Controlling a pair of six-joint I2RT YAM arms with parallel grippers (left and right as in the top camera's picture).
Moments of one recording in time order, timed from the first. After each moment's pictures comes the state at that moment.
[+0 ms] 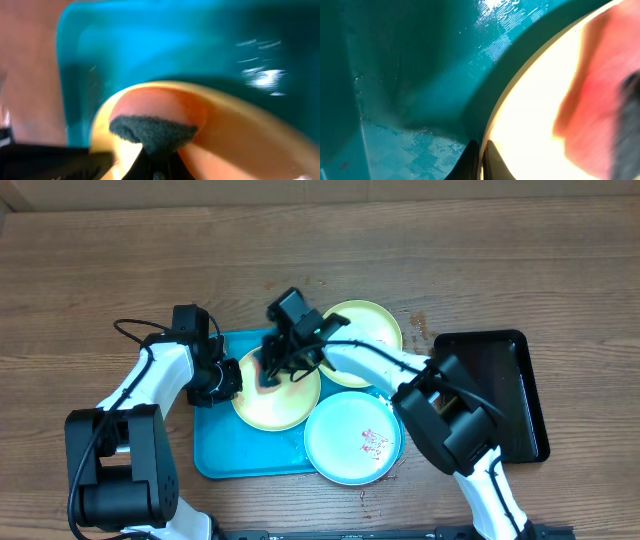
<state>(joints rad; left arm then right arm) 0.04 1.76 1.00 -0.78 0.18 -0.18 0.74 2.26 1.64 -0.43 -0.42 0.72</state>
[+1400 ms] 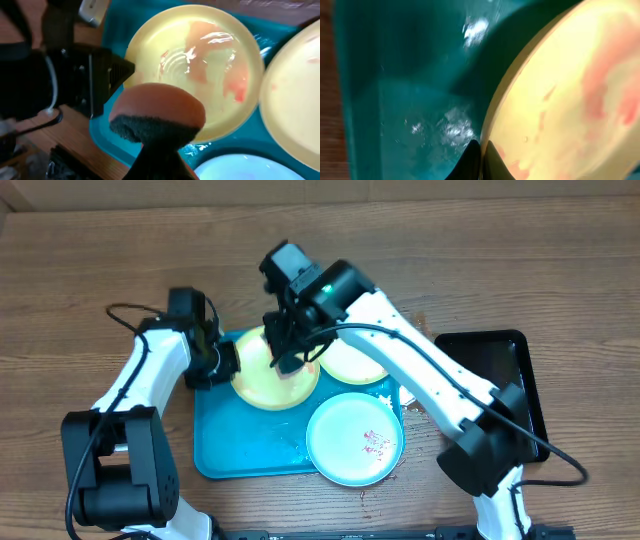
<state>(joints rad) 0.04 1.76 1.14 -0.83 0.18 -0.24 0.76 2.10 2.12 -1.22 -0.24 0.49</state>
